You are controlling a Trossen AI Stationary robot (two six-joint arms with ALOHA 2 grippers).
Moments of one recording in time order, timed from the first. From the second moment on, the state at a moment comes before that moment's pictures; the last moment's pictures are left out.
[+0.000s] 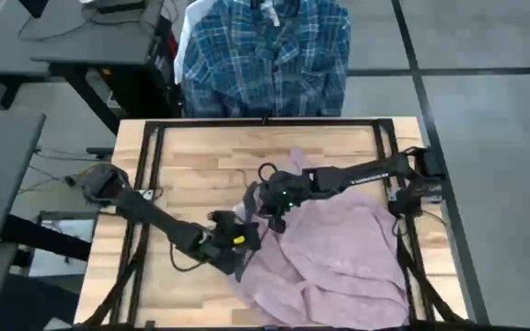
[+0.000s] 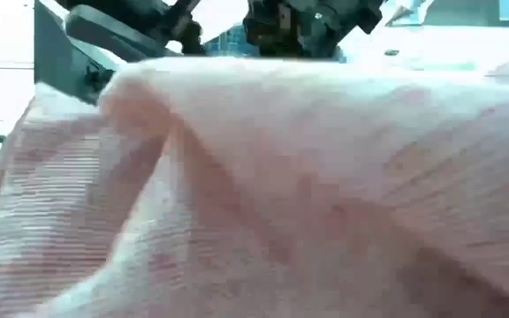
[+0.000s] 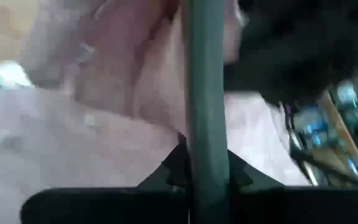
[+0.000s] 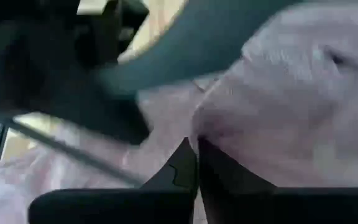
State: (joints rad) left arm -0.47 1.75 1.00 0.06 -0.90 -1.48; right arm 0.03 1.77 1.26 -0.24 -0.11 0.26
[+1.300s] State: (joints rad) left arm -0.24 1.56 1.00 -0.22 -0.28 -0.86; right arm -0.22 1.57 1.26 -0.51 -0.19 0.15
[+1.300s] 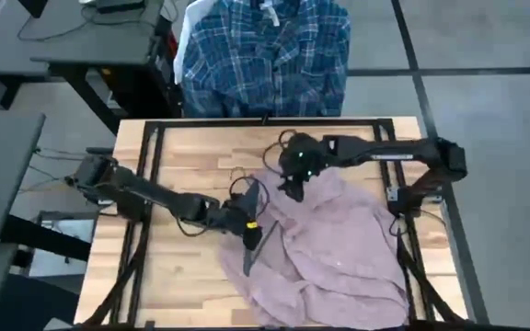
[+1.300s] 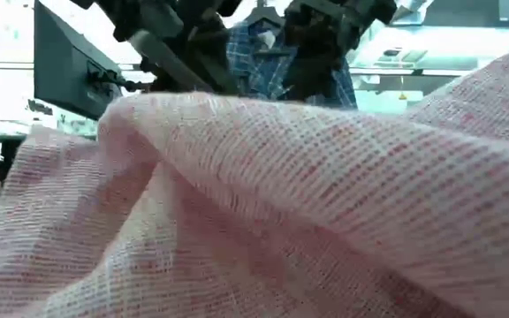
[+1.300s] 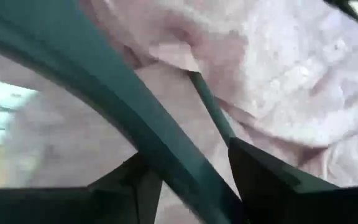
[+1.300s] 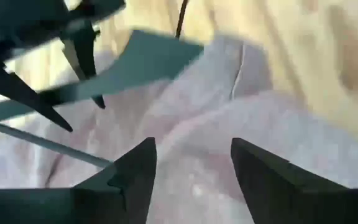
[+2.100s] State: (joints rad) left arm -0.18 1.54 1.00 -0.21 -0.19 -0.87; right arm -0.43 1.81 1.26 -0.45 -0.58 -0.37
